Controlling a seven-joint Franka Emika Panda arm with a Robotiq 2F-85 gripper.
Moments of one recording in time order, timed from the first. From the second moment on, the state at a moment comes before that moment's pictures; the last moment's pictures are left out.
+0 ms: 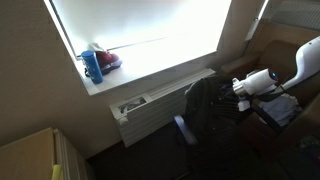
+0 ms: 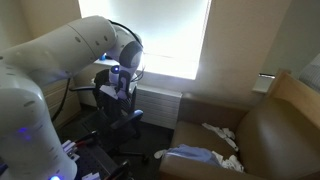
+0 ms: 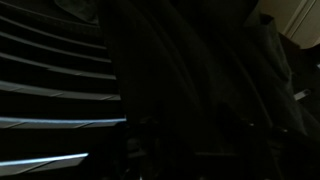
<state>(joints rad) 0.00 1.14 0.53 -1.62 -1.98 3.23 1.77</state>
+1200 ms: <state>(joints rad) -0.19 1.07 0.95 -1.74 -1.79 3.47 1.80</state>
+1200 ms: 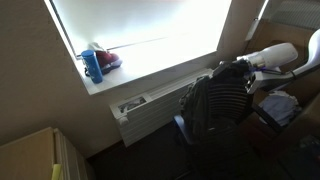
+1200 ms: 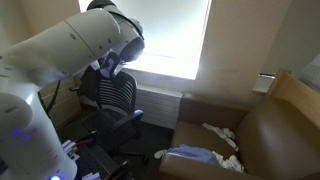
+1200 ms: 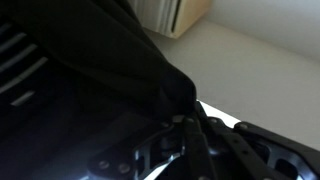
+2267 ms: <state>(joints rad) -0.88 0.98 1.60 -1.74 -1.43 3.46 1.58</state>
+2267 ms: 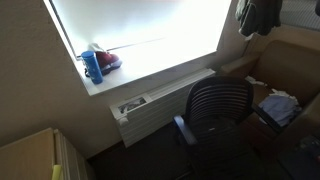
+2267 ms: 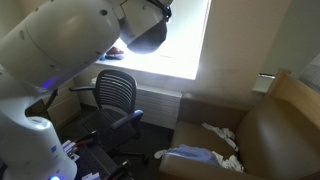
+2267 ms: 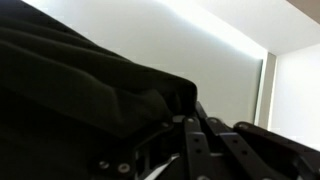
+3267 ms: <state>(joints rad) -1.26 1.16 1.49 -1.58 -1.53 3.46 1.19</state>
